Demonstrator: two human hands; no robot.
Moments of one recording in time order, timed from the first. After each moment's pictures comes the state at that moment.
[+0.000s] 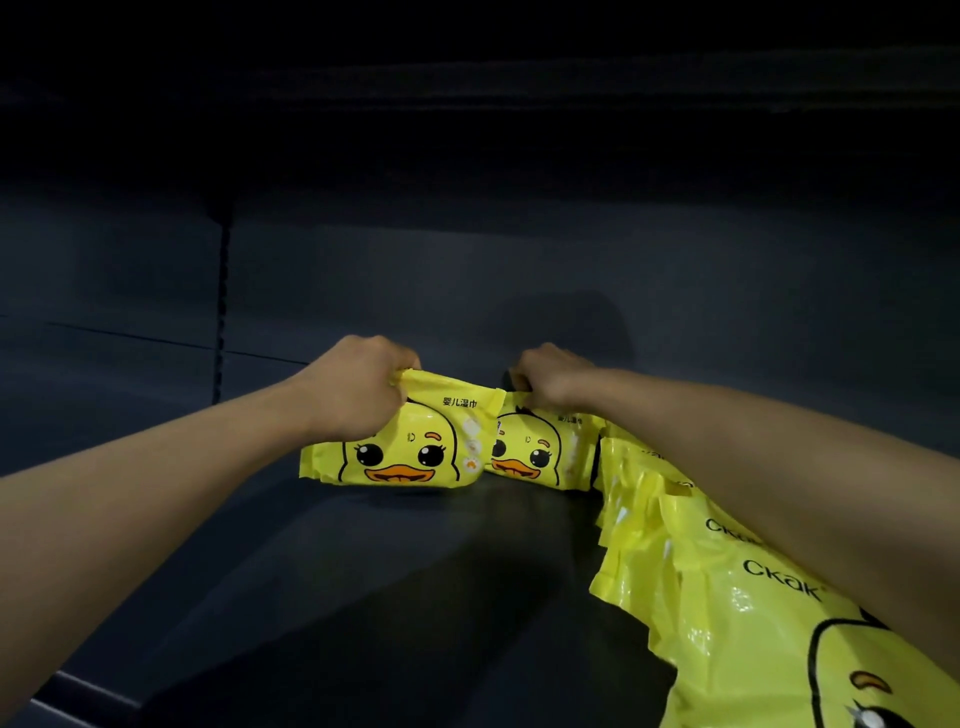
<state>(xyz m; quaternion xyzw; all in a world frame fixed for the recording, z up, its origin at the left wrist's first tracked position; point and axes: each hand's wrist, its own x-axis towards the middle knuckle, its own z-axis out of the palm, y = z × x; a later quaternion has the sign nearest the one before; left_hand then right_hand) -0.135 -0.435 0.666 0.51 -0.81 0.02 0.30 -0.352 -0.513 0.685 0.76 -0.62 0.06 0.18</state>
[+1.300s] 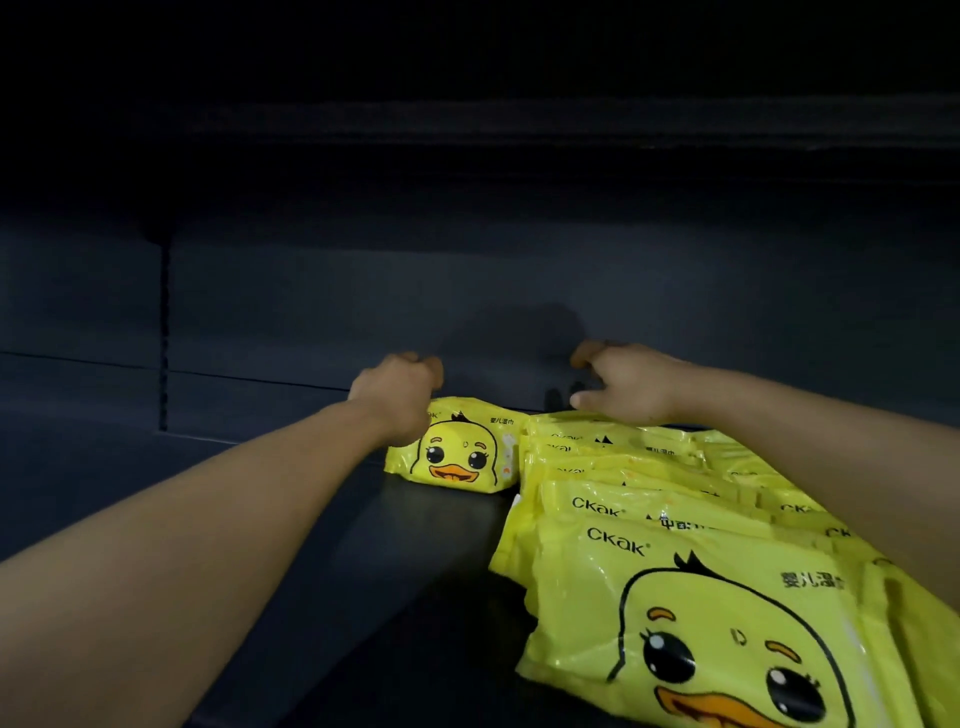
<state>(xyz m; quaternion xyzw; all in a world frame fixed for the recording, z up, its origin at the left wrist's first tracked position) -0.227 -0.466 0.663 0.55 -0.79 0.14 0.22 -0.450 -0.384 0.709 0.73 -0.66 0.10 0.15</state>
